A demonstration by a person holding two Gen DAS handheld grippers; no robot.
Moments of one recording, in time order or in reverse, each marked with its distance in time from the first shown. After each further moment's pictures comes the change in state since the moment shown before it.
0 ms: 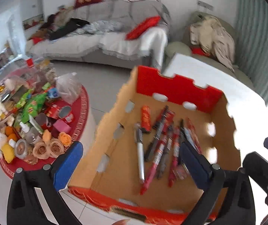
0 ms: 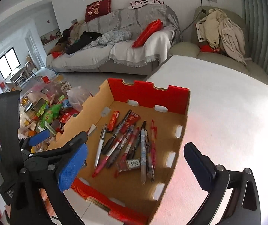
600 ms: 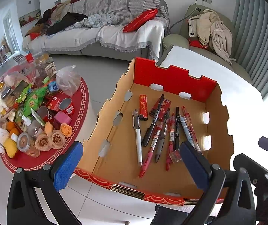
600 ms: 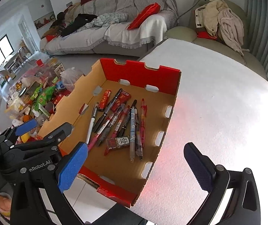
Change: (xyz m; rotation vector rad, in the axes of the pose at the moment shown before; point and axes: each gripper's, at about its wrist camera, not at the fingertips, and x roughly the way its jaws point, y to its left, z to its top) left arm -0.020 0.001 -0.006 -0.001 0.047 0.003; right arm 0.002 -0.003 -0.009 -0.024 0.142 -0.039
